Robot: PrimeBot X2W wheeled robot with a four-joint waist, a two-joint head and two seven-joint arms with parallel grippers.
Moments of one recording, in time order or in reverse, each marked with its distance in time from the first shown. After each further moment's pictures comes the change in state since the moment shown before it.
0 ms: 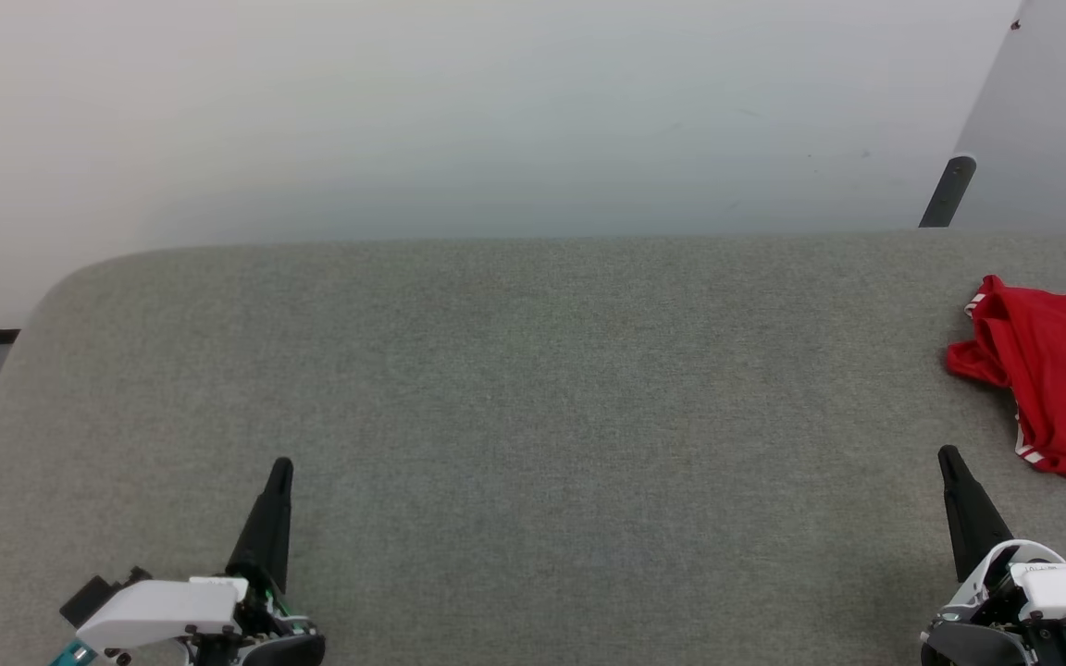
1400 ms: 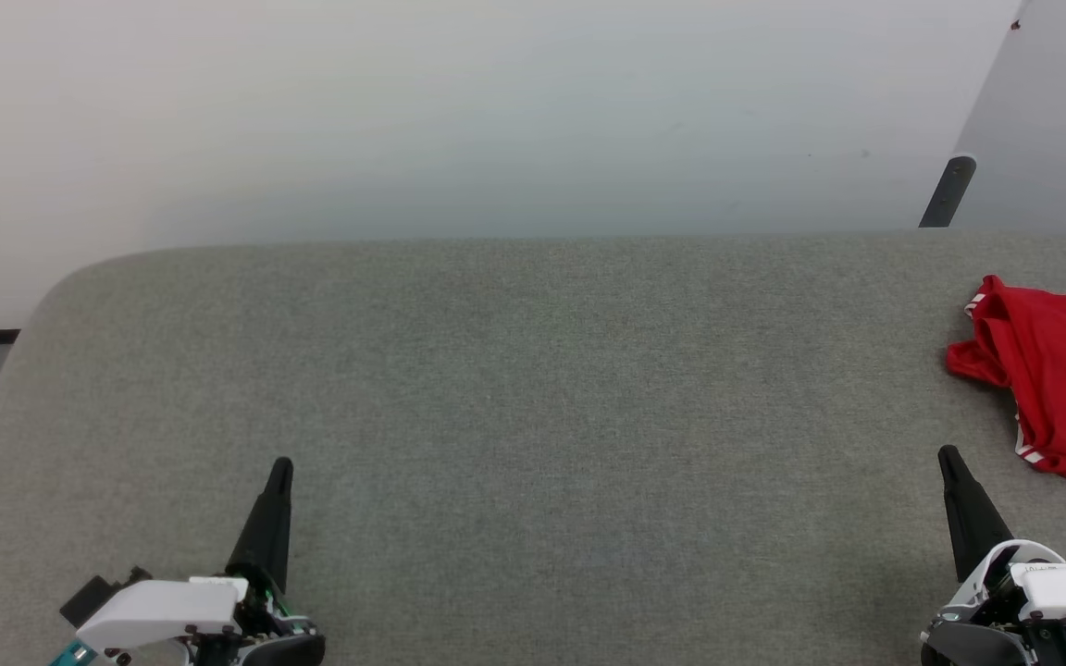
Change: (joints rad) left arm 0.000 0.000 0.000 0.000 0.000 0.000 0.000; right arm 0.000 0.000 0.000 0.000 0.000 0.000 0.000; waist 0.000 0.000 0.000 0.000
